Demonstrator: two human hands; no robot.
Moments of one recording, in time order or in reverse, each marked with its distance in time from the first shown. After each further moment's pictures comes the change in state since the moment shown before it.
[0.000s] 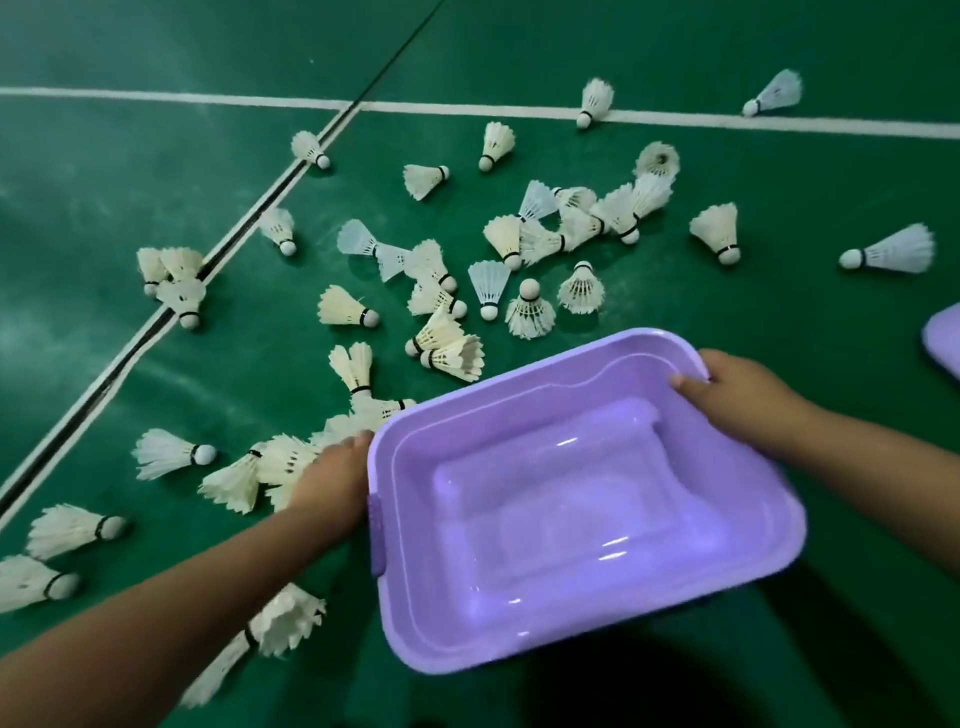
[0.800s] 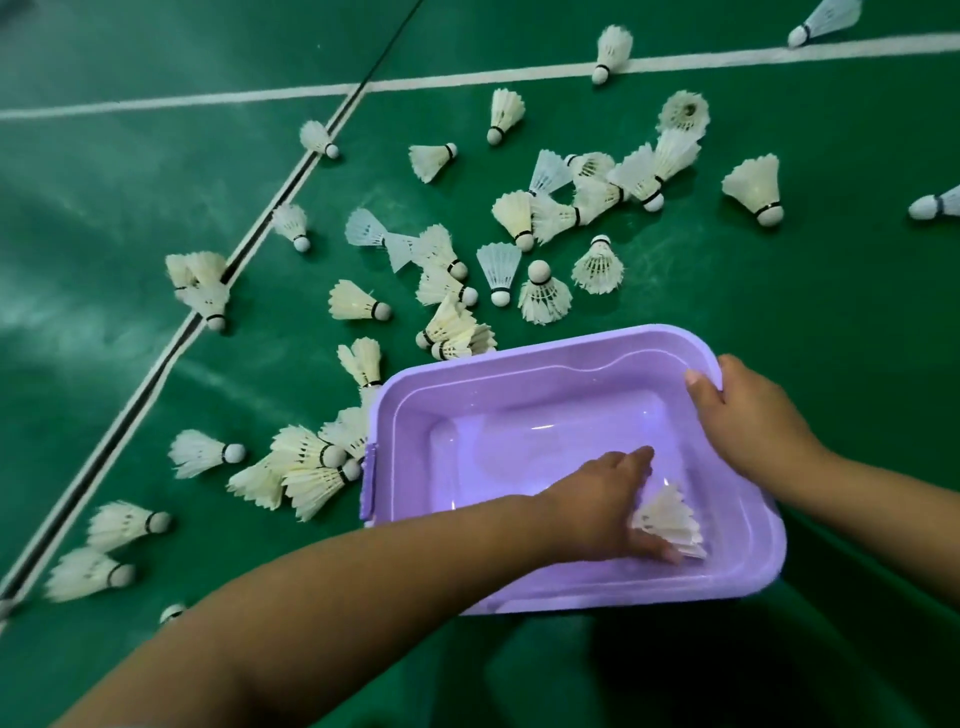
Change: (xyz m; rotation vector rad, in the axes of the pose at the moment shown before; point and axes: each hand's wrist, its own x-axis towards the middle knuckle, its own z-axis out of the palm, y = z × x) left_hand -0.028 0.207 0.009 -0.226 -0.452 0.610; right_hand 0.002 0.030 0.035 -0.028 0.209 -0.049
